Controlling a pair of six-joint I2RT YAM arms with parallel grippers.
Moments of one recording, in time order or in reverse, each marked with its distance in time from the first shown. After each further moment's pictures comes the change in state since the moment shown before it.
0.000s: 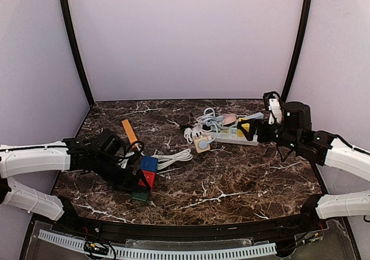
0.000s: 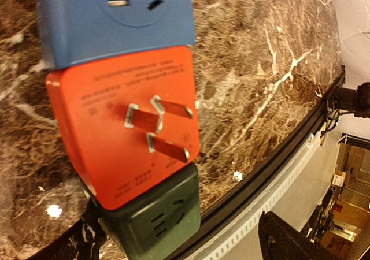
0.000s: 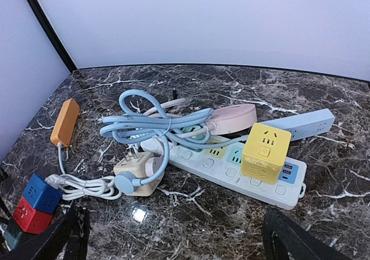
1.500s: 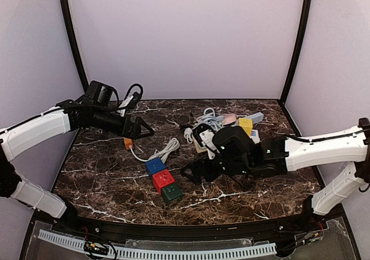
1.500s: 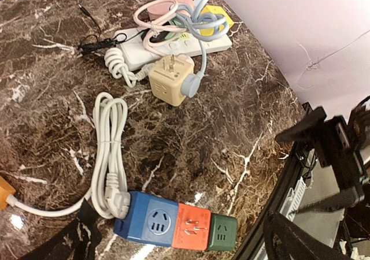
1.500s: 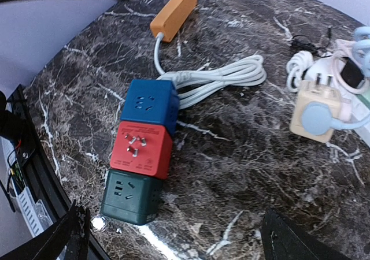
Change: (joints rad) left arm 0.247 0.155 0.428 0.044 0.109 0.414; right arm 0.542 0.406 0.237 -0.082 0.066 0.116
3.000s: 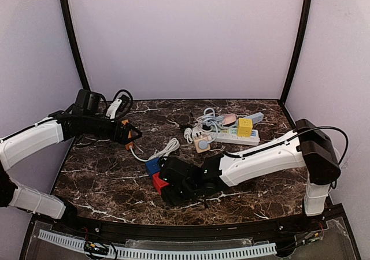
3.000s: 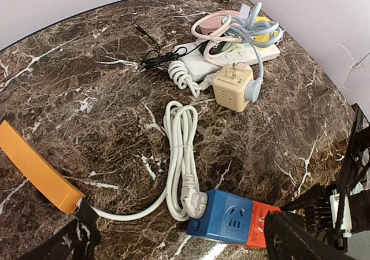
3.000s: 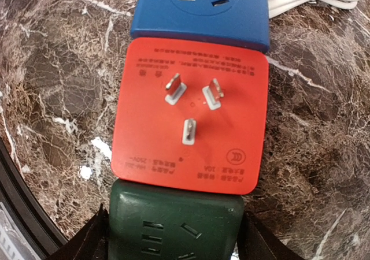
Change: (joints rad) left arm 0.111 -0.101 -0.161 0.134 -0.134 0.202; right arm 0.162 0.579 0.388 -0.177 0.020 0.165
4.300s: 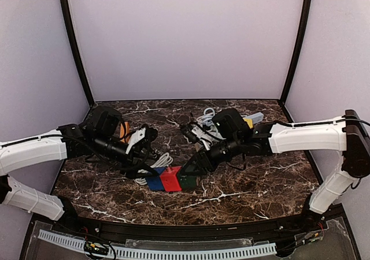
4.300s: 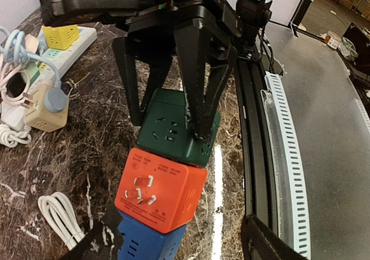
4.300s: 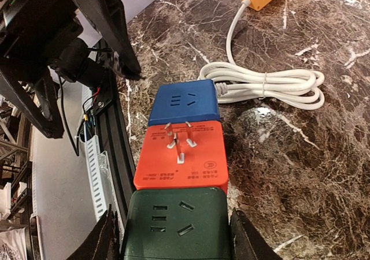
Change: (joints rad) left arm -0.348 -0.045 -0.088 0.017 0.267 0.350; right arm -0.373 -0.376 -0.271 0.196 -0.746 -0.335
